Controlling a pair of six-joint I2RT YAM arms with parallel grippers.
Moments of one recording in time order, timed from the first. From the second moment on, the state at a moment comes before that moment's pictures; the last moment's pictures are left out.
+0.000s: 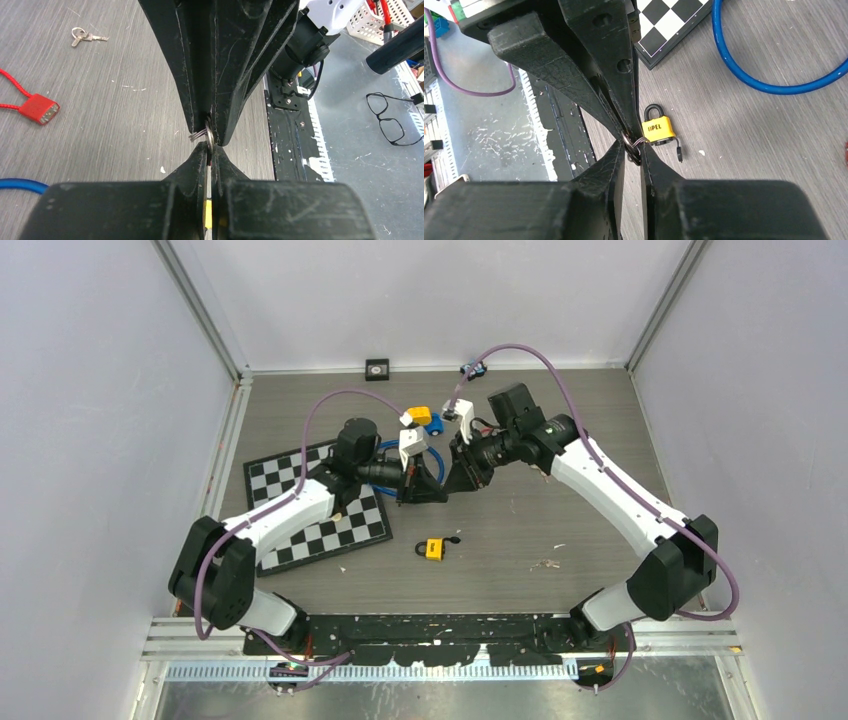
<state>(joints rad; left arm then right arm) -0.56 1.44 0.92 0.17 1.04 0.02 0.55 1.47 1.38 -0.75 -0.72 -0.15</state>
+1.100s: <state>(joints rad) -0.56 1.46 0.91 0.20 1.15 0.04 0.56 1.46 1.38 -0.88 -0.72 -0.30</state>
